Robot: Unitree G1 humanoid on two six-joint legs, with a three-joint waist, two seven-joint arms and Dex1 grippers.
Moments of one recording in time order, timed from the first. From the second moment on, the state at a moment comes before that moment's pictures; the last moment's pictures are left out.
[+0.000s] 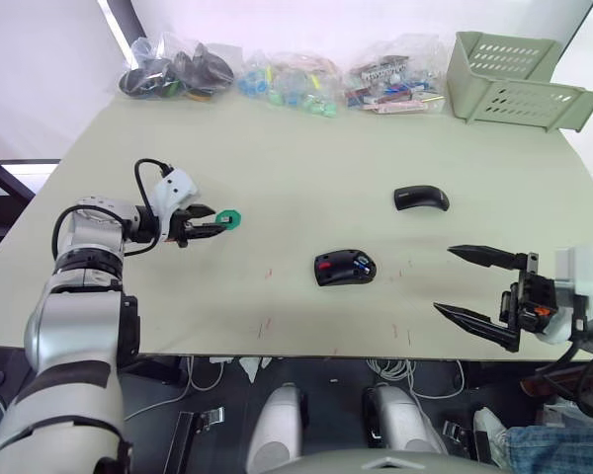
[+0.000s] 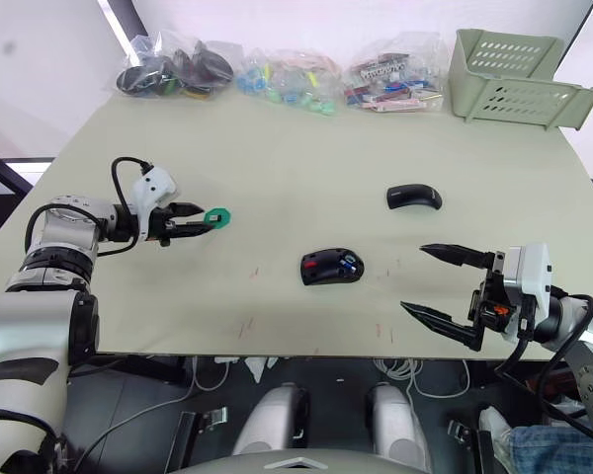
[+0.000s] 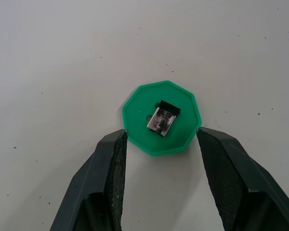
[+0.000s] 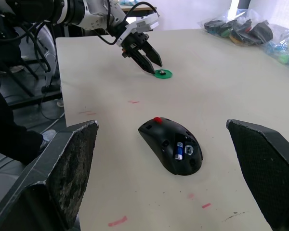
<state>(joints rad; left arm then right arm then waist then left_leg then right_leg) -1.01 0.76 -0.01 1.31 0.16 -0.21 -1.20 0.14 -0.71 -0.29 -0.53 0.72 0.28 1.06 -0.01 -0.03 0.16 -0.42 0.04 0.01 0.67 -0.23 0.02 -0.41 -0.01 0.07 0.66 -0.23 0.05</state>
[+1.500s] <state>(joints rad) -1.02 0.73 -0.01 1.31 0.20 -0.23 -1.13 0.13 -0.70 -0.27 -0.54 0.71 0.27 1.03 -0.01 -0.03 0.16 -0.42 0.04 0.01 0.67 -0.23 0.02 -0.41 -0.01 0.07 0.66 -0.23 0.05</state>
